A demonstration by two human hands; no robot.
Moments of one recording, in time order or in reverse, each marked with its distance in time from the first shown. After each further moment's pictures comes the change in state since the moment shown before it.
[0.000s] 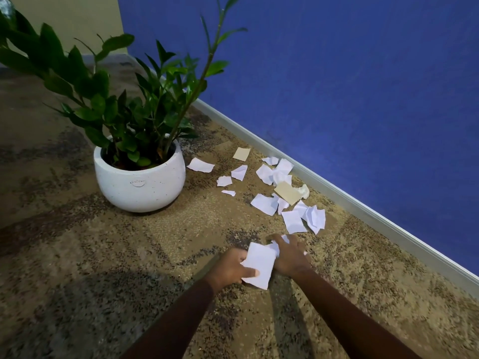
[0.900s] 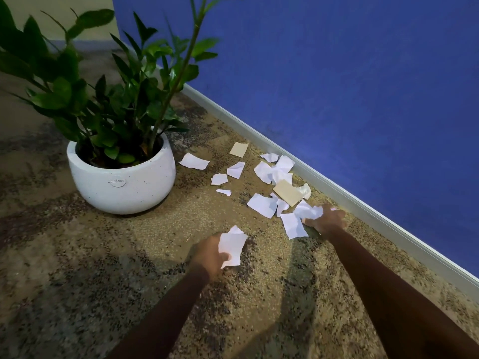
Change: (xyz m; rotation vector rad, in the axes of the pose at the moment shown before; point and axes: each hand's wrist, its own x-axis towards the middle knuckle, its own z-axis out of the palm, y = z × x) left_hand 0.039 -0.018 -0.021 0.138 0.332 -0.078; right_hand 0.099 0.063 -0.066 0.261 0.260 0.328
